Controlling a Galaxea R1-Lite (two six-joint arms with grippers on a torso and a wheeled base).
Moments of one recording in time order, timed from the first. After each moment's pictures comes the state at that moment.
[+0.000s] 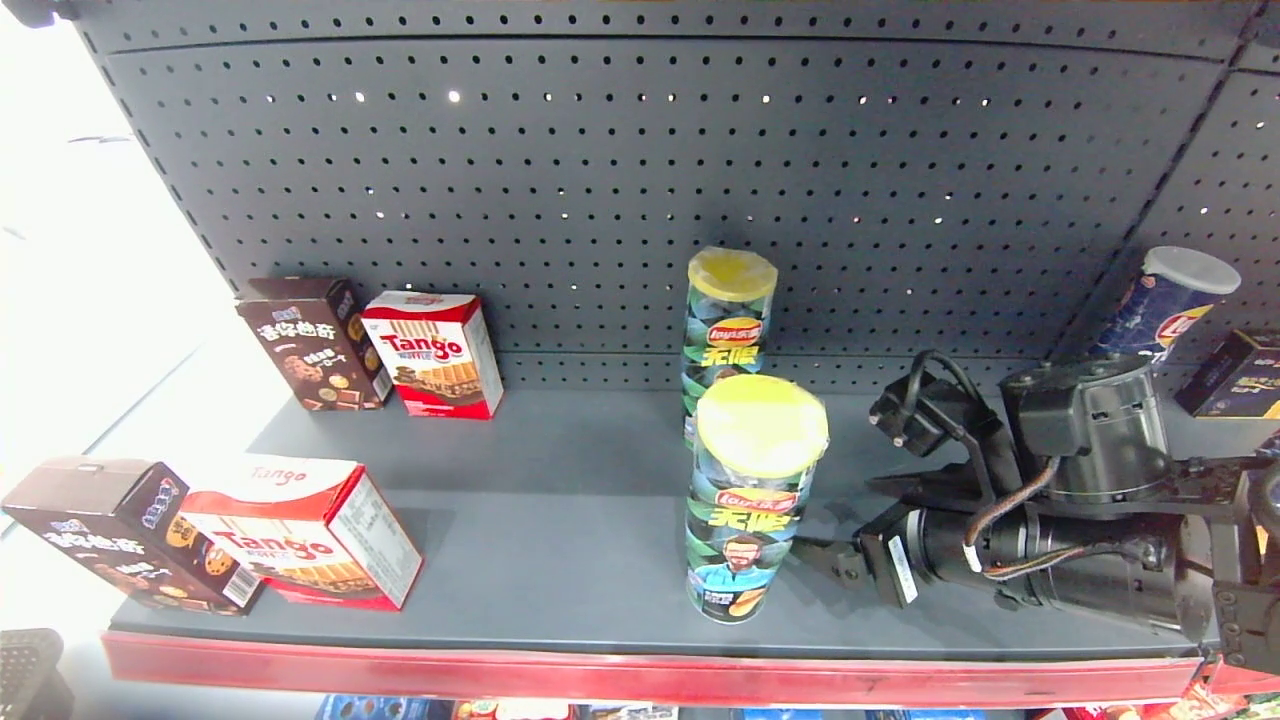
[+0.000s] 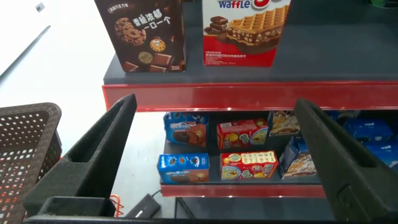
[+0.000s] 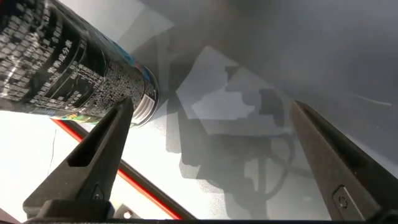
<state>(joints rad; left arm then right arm) 0.00 0.00 0.00 0.00 -0.01 0.02 0.66 1.58 -0.77 -0.30 -0.08 -0.03</state>
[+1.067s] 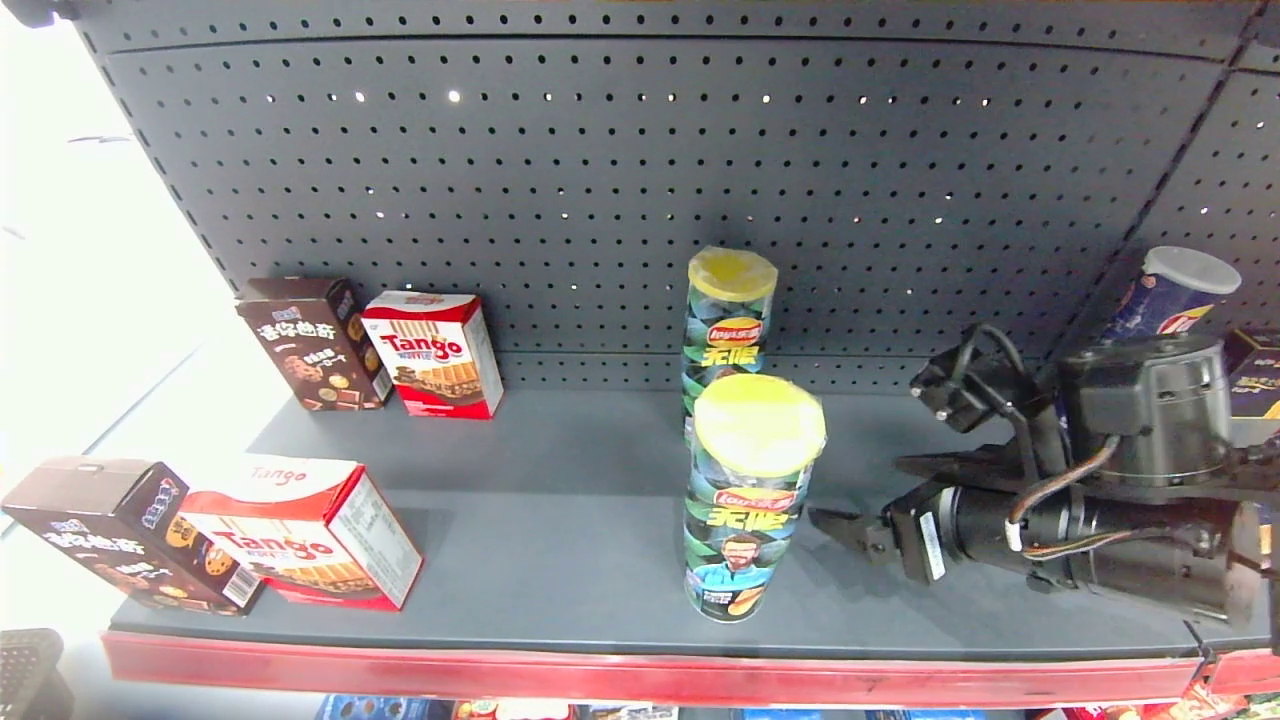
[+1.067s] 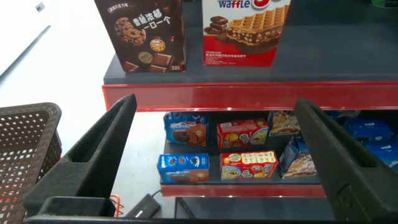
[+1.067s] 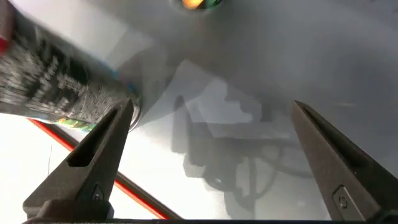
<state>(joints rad) 0.00 0.00 0.00 0.00 -0.01 0.02 0.61 1.51 -0.76 -0.33 -0.08 -0.03</state>
